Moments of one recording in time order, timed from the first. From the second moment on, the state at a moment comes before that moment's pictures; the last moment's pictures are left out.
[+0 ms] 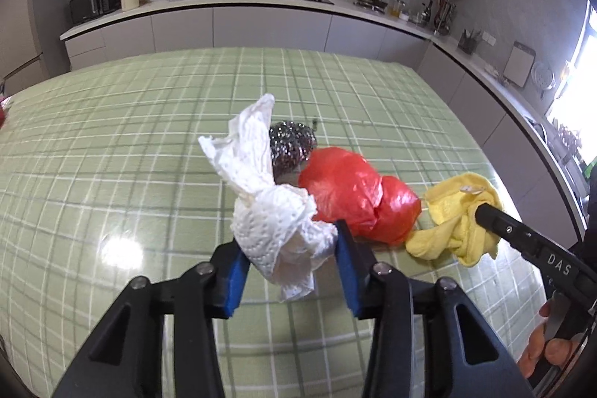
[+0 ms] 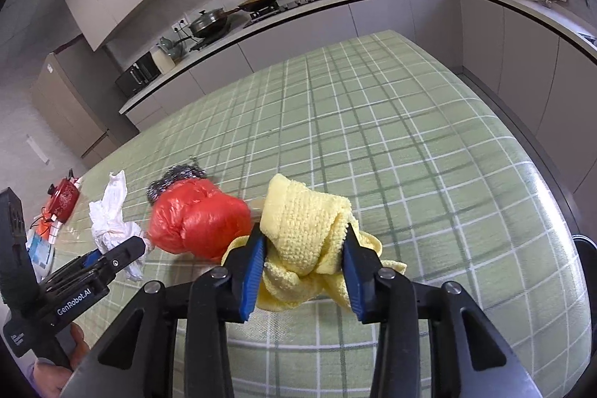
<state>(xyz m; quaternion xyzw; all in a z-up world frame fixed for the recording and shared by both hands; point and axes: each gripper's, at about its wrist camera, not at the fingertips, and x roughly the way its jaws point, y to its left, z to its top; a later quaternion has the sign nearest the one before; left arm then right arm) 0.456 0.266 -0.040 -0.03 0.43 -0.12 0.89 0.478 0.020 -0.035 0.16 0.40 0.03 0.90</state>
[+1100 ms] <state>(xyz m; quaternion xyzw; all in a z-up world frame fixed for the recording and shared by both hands) 0.371 0.190 -0.028 -0.03 0.40 -0.18 0.90 0.363 -0.057 -0.004 0.16 0.38 0.01 0.91</state>
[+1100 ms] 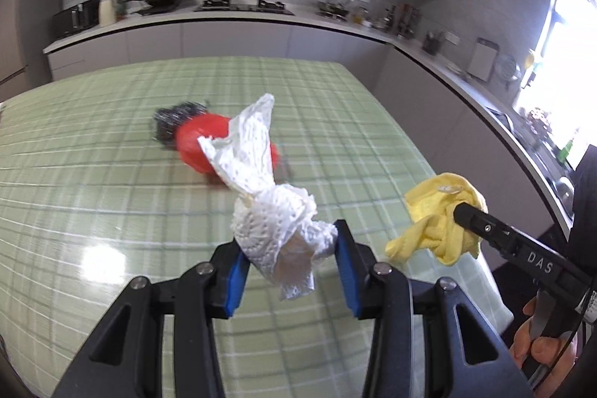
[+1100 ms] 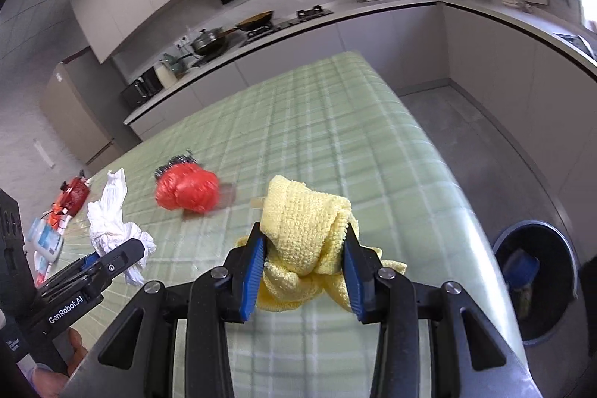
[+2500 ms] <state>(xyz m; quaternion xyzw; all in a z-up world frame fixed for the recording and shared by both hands) 0.314 -0.185 -0.094 0.07 0.50 -0.27 0.82 0.257 -0.425 -0.086 0.21 0.45 -0.08 0.86</state>
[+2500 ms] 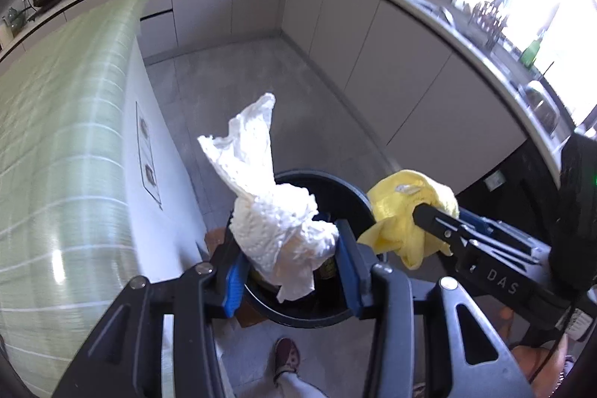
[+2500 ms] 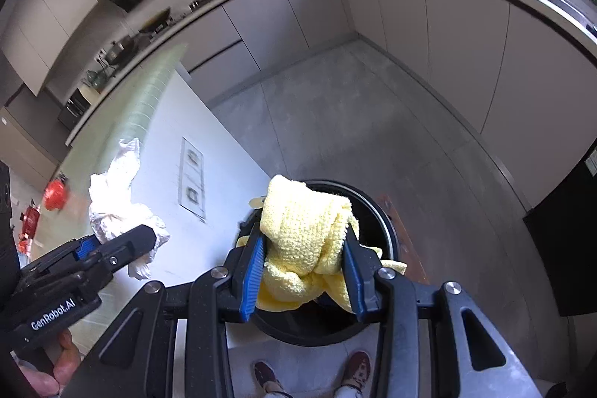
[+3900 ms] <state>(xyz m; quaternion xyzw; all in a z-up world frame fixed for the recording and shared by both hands) 0.307 -0.049 -0.002 0.03 0.45 -0.23 0.86 0.263 -0.305 -0.024 0.20 0.42 -0.07 0.88</state>
